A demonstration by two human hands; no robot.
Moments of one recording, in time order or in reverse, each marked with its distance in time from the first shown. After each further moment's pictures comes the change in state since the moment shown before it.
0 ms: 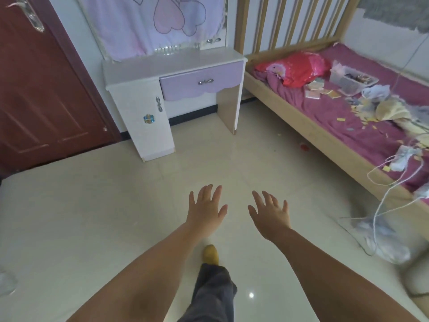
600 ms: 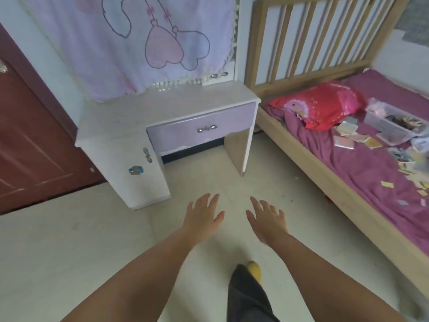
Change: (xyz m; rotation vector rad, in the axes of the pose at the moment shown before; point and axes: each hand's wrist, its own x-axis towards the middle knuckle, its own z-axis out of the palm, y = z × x) left_hand 0.423 -0.067 -0.089 -0.052 -0.054 -0.042; right_hand 0.426 0.009 -0.136 0.065 -0.013 -0.060
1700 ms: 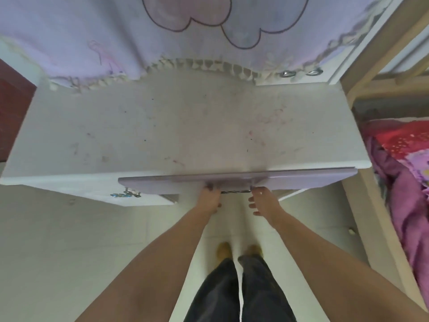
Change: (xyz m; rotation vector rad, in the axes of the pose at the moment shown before) left_hand 0.523 -0.141 -0.072 -1.339 -0.062 -1.025; right_hand 0.604 -0.088 -0.071 0.924 -0.508 0.269
